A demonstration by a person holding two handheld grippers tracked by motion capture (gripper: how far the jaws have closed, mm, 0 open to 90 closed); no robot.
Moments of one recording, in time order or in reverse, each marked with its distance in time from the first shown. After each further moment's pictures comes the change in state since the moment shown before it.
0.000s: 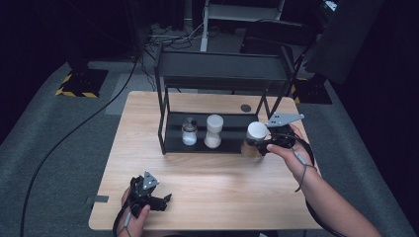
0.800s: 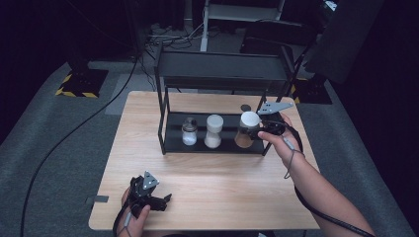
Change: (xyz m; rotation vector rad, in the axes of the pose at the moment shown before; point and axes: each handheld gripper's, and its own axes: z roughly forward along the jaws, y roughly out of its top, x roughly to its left) left arm -0.001 0.000 0.000 0.000 0.003 -0.001; right arm -0.023 0.011 0.037 -0.018 -0.013 0.026
